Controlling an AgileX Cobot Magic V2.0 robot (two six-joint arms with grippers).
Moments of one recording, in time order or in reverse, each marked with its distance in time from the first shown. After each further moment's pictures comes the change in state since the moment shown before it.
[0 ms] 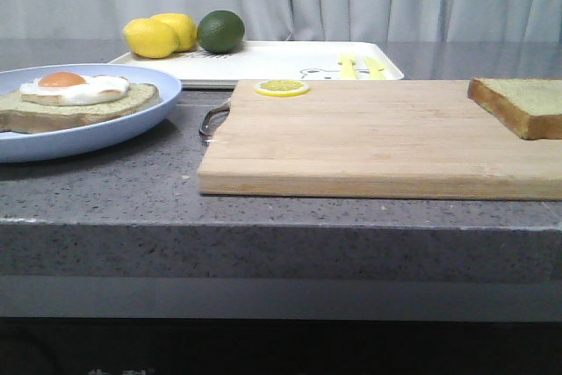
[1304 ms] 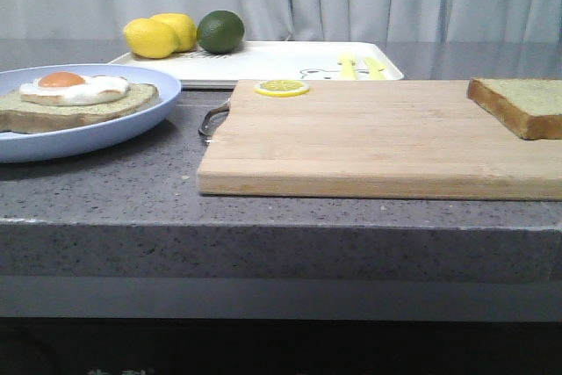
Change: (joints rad) left arm 0.000 -0.113 0.000 -0.028 -0.003 0.000; right arm 0.000 -0.546 0.258 -0.083 -0.305 0.000
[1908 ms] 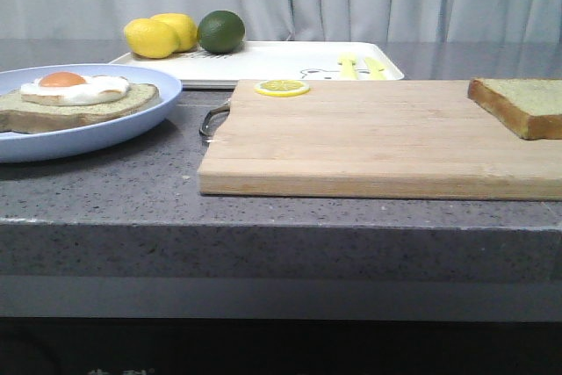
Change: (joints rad) left arm 0.000 -0.402 0.333 0.013 -0.357 0.000; right arm 0.000 -0.404 0.309 0.000 -0.347 0.000
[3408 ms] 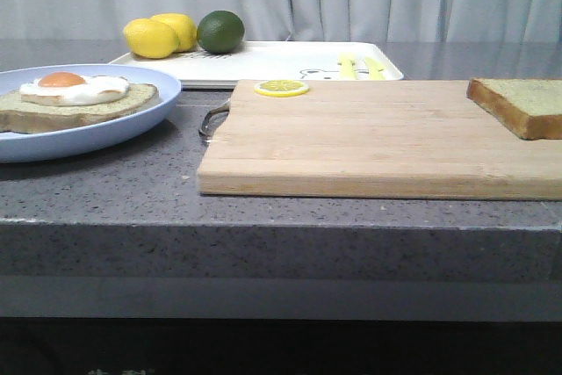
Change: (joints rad) left arm 0.000 -0.061 0.432 -0.038 -0.170 -0.006; right arm 0.000 -0.005 0.342 0.000 -0.306 0.000
